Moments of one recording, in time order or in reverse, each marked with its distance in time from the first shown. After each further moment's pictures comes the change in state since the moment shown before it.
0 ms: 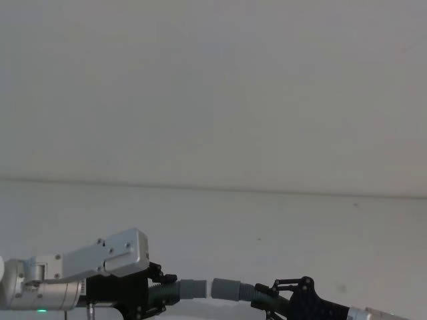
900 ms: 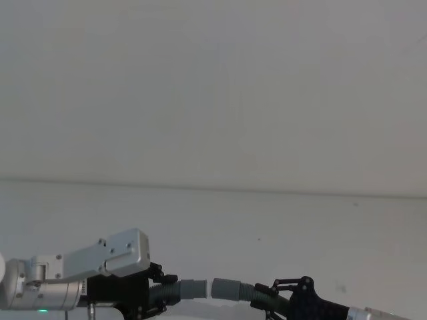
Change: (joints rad) left arm -0.002 -0.002 0.002 0.002 0.001 0.001 0.000; right arm 0.001 0.000 -0.001 0.000 0.001 -0.001 0.002
